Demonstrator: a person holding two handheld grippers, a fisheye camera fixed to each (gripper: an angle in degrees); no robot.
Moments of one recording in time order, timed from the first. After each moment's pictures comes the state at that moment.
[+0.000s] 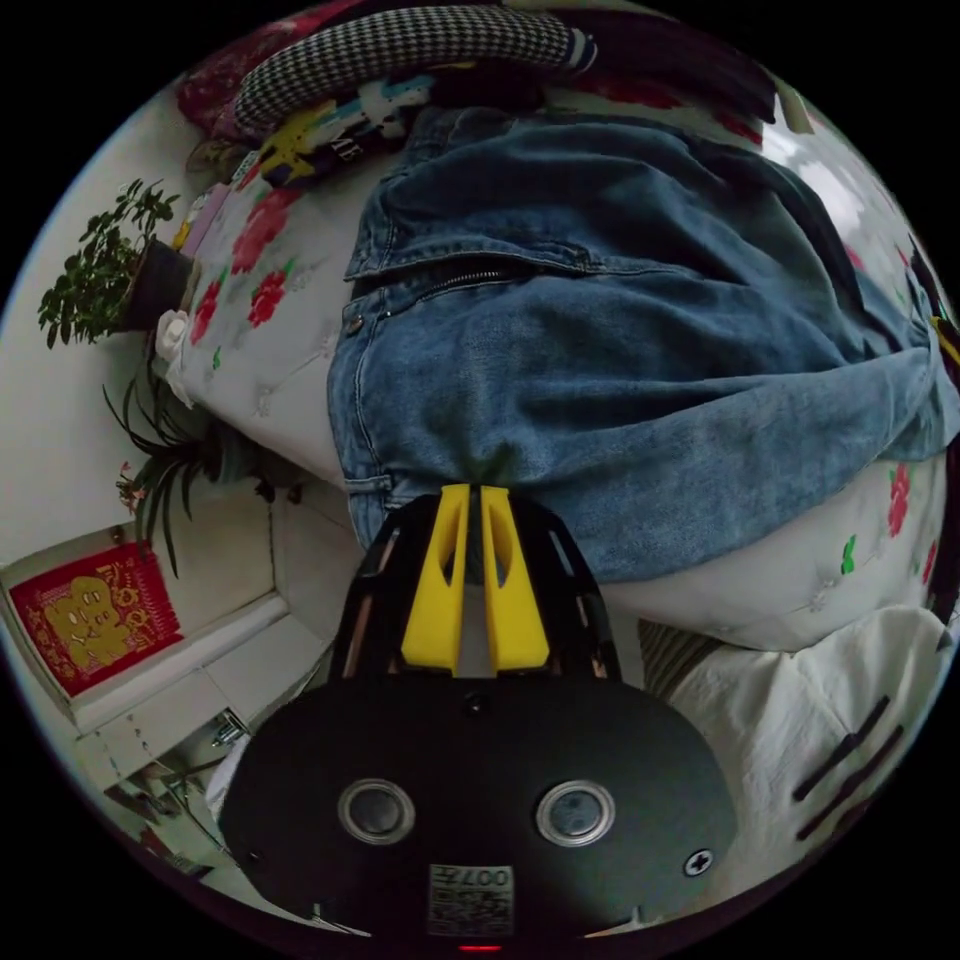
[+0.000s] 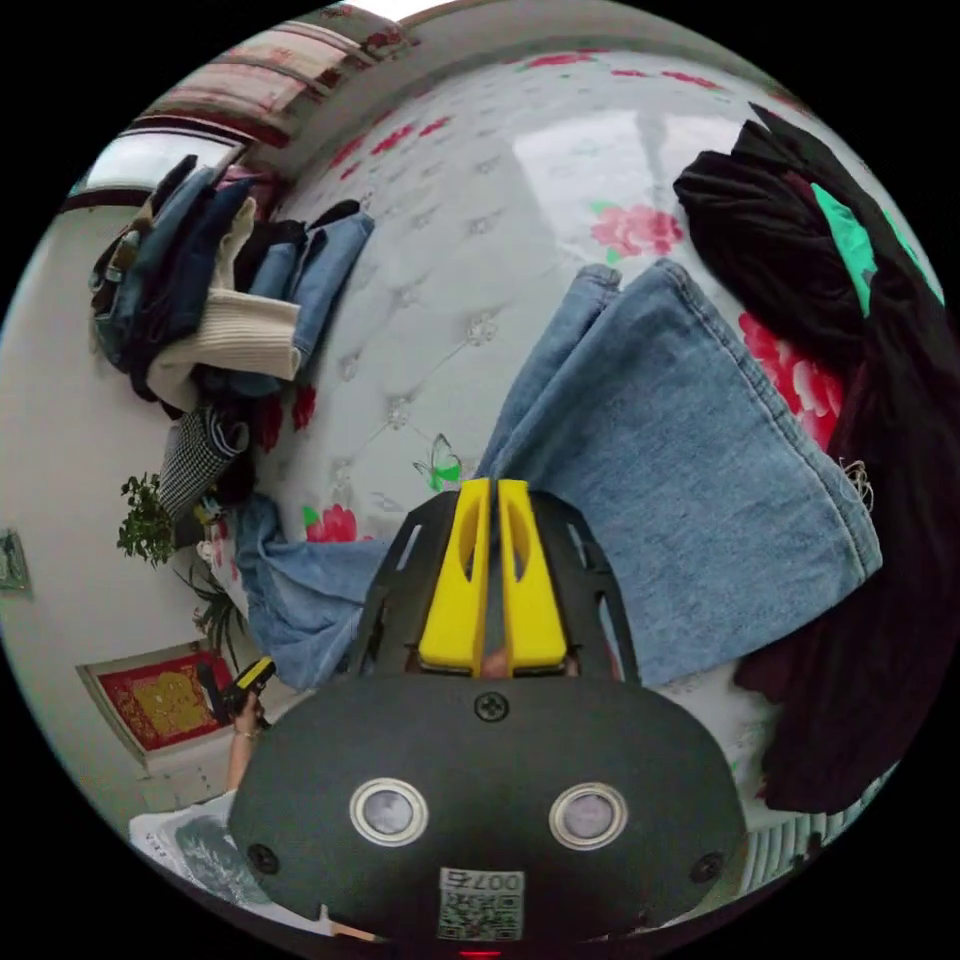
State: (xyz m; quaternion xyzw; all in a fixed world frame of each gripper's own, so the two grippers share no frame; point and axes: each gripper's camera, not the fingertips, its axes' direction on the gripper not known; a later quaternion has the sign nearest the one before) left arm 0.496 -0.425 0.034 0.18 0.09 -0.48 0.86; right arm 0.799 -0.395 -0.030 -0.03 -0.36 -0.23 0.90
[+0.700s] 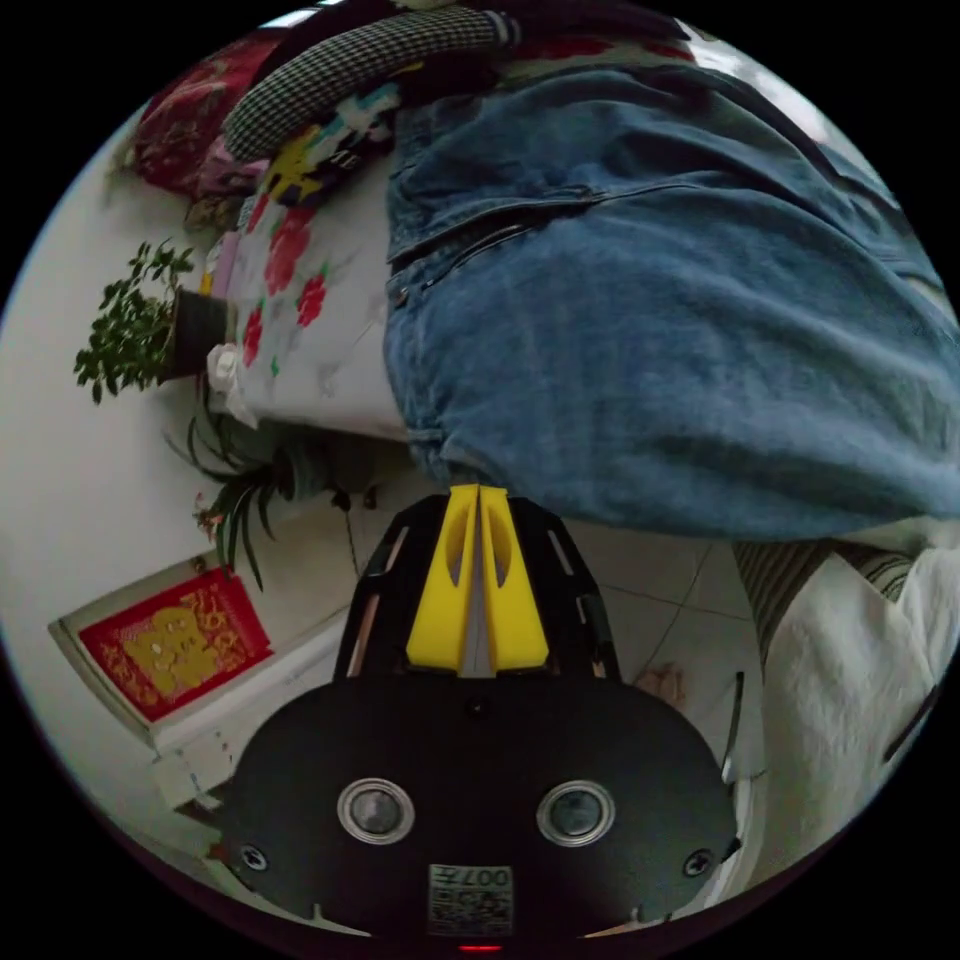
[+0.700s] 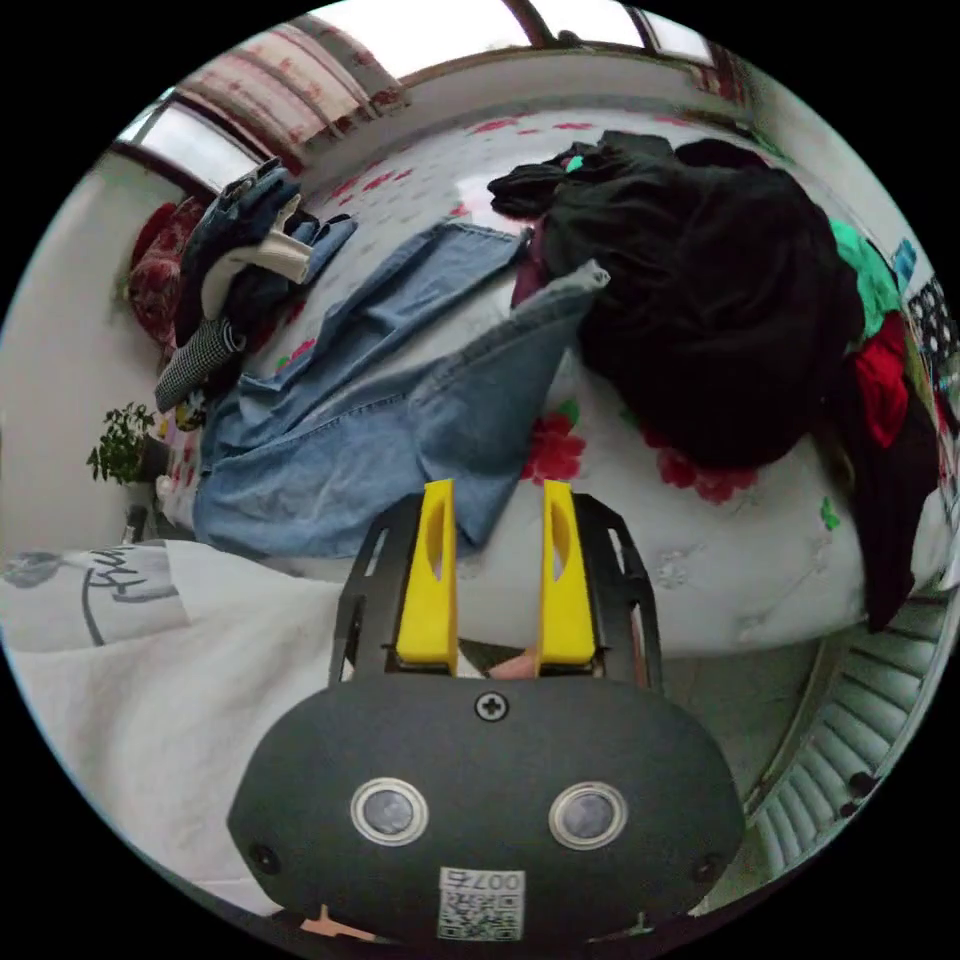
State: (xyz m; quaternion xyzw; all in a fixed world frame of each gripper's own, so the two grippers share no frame) left arm 0.506 -0.353 0.036 0.11 -0.02 -0.45 0.89; right arm 1.087 -0.133 -0.035 0.08 -0.30 -0.22 0.93
